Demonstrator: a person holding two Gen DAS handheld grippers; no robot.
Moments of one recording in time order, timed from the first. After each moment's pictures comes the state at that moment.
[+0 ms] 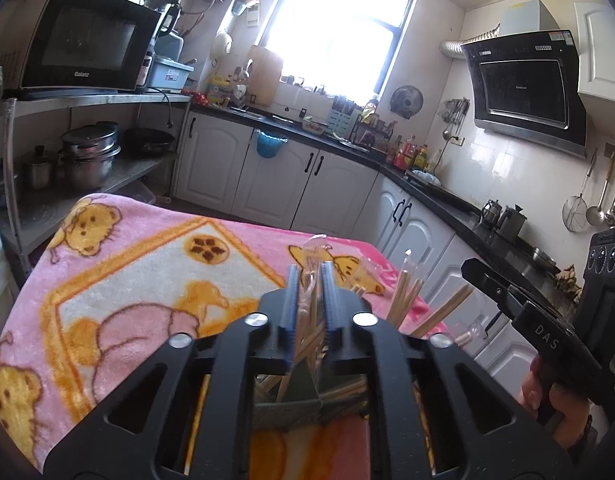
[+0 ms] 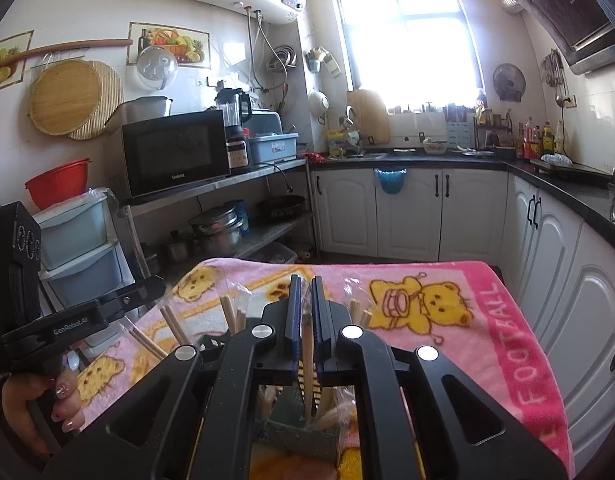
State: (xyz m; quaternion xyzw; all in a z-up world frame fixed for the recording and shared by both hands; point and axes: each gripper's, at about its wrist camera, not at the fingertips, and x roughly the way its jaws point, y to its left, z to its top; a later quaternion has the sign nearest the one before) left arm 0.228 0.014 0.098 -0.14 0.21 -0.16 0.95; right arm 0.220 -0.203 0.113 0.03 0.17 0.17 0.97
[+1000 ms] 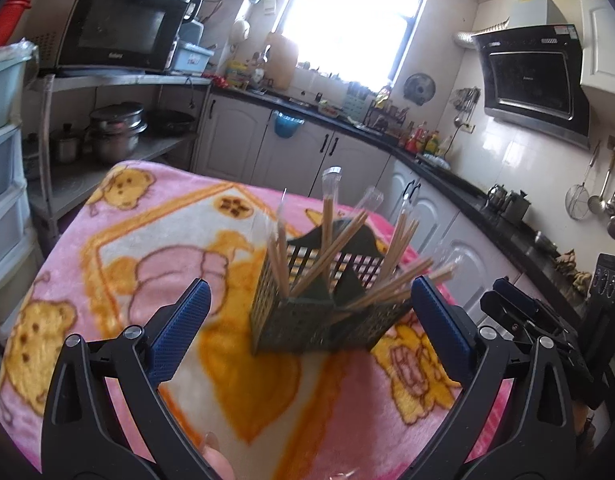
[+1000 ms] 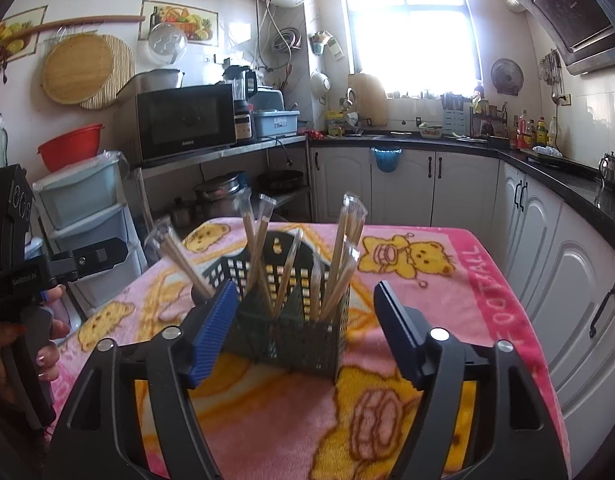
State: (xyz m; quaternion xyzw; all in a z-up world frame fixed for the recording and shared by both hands) left arm 0.148 0.033 0.075 -0.14 0.25 -0.14 0.95; right arm 0.130 -0.211 0.077 0.00 0.20 0.16 0.97
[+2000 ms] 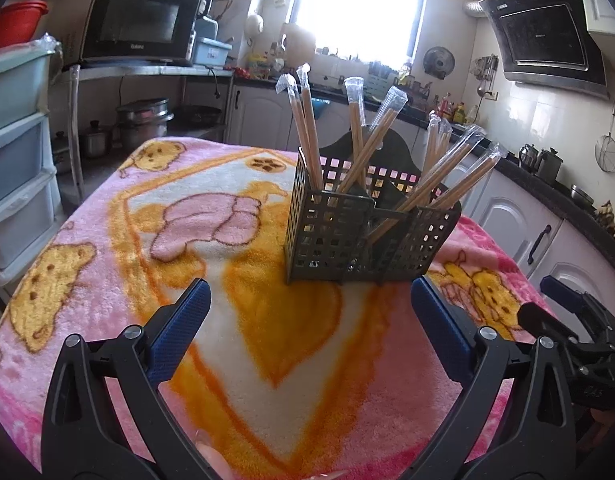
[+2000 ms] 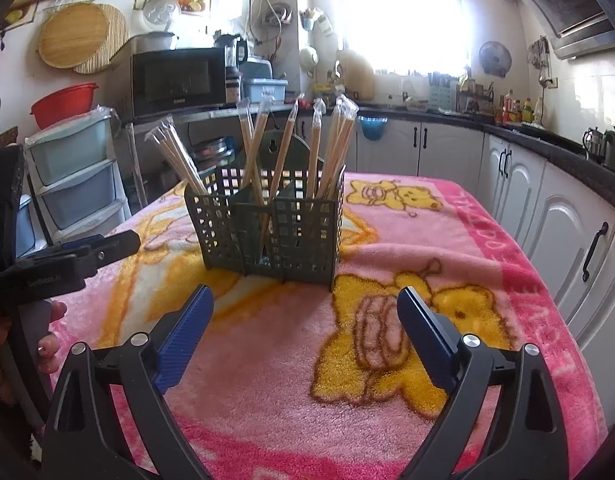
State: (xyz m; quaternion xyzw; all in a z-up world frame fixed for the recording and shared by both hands) left arm 0.111 0.012 -0.005 -0.08 0.25 -0.08 0.96; right arm 0.080 -0.211 -0.001 -0.01 0.22 0.14 0.97
